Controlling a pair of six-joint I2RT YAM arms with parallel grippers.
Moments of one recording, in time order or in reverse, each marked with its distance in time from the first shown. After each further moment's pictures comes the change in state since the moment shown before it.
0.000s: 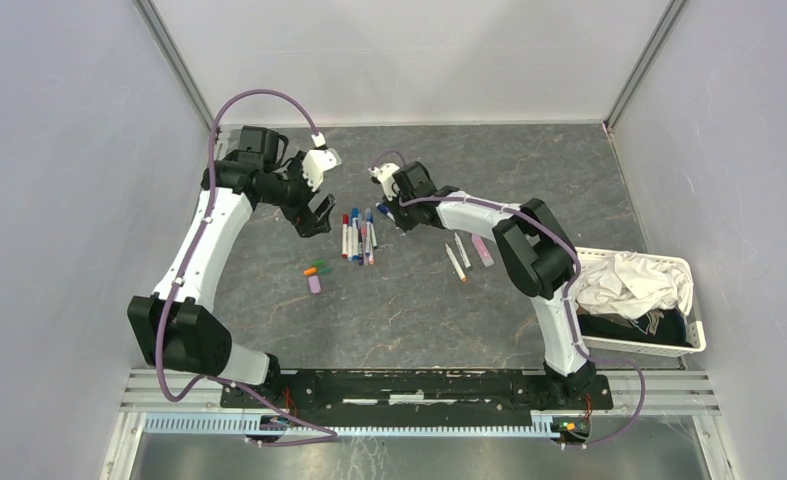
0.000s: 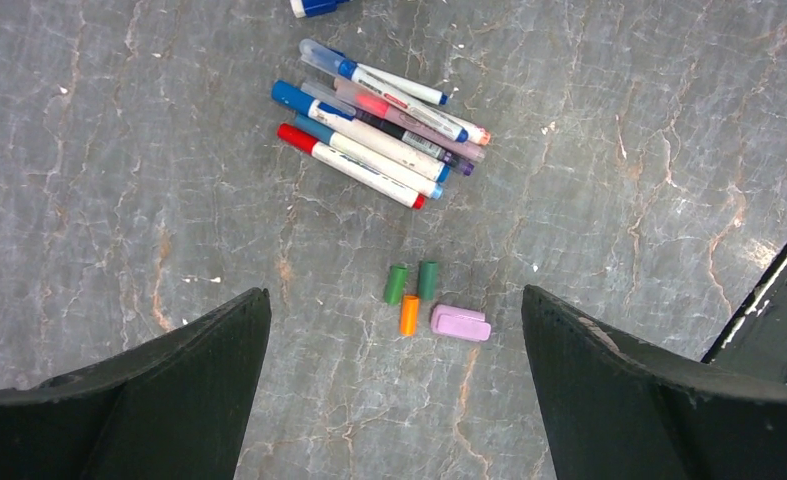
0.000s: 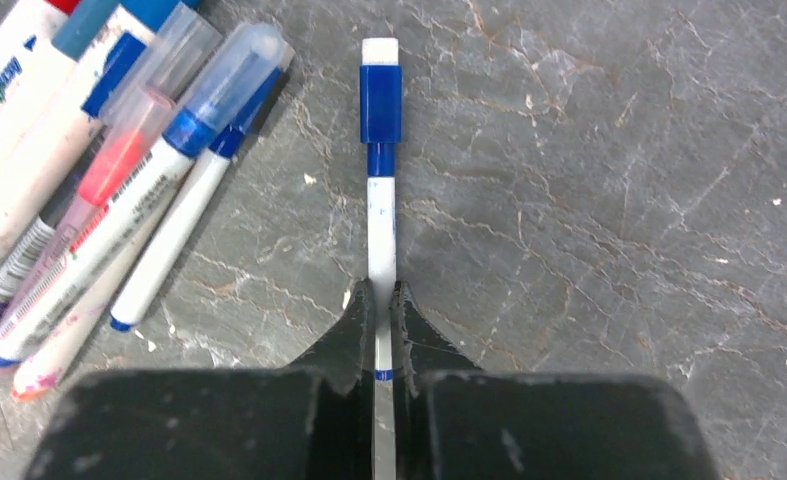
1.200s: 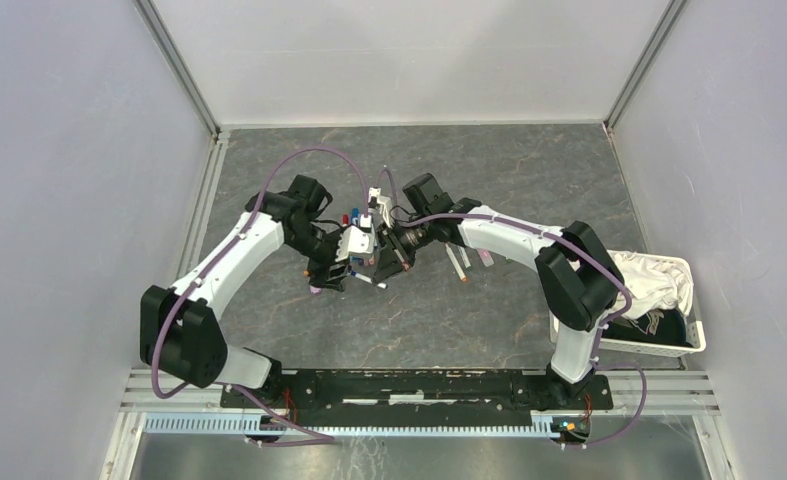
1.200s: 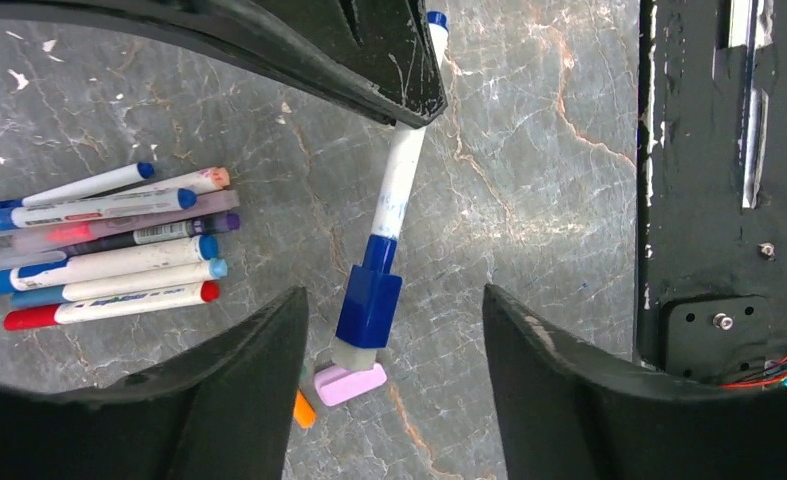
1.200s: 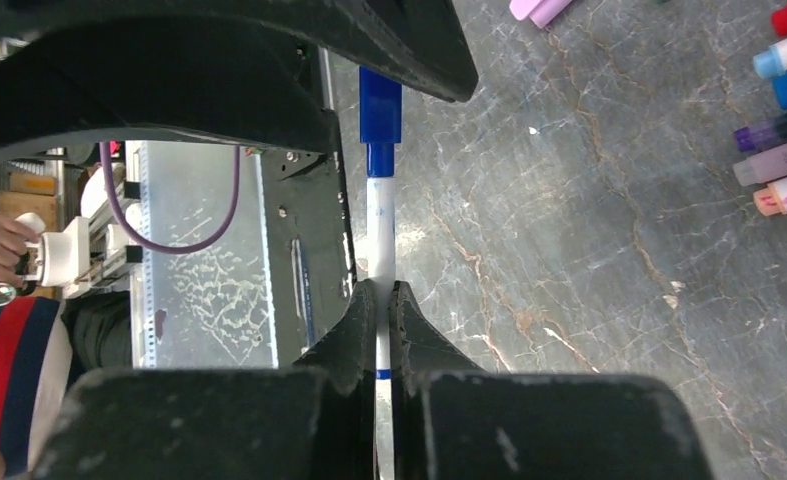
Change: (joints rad) left arm -0.207 -0.031 -0.282 -0.121 0.132 0.470; right arm 0.062 -0.332 -0.266 -0.087 -0.925 0.196
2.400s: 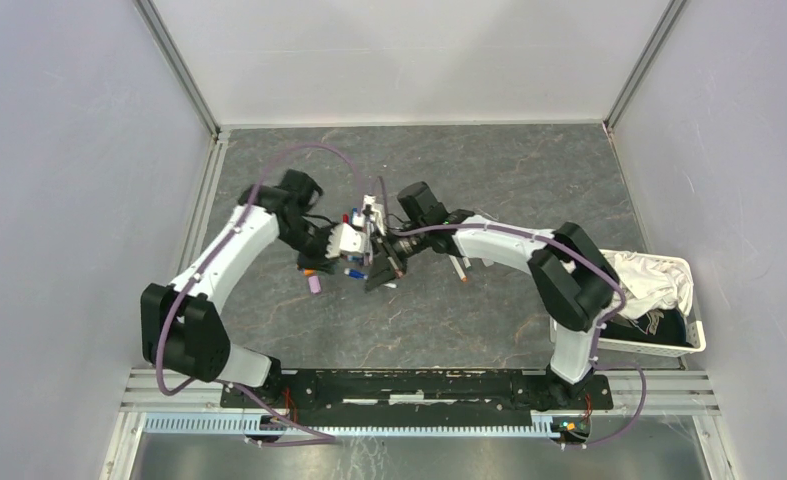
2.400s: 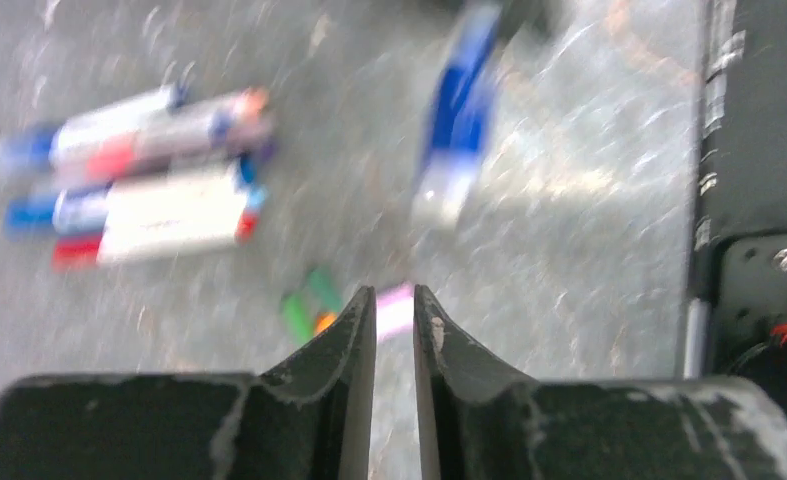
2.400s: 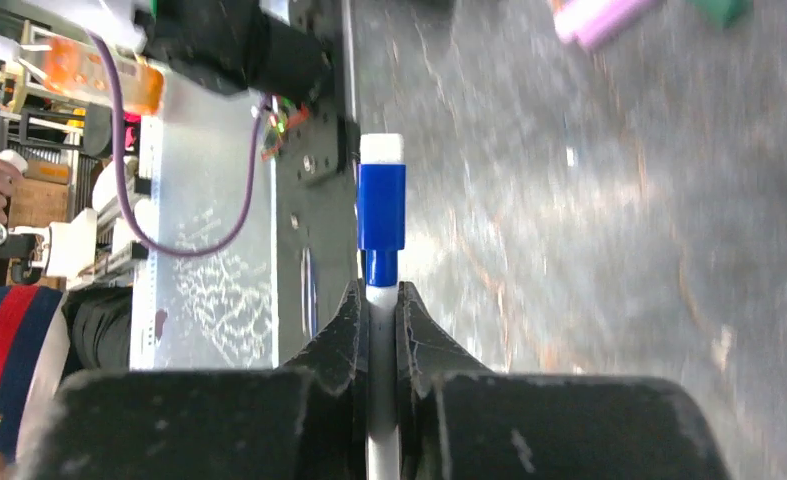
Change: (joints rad) left arm 0.010 0.013 0.010 -0.026 -0.054 0.101; right arm 0.051 0.045 -0.037 0.200 -0.039 0.076
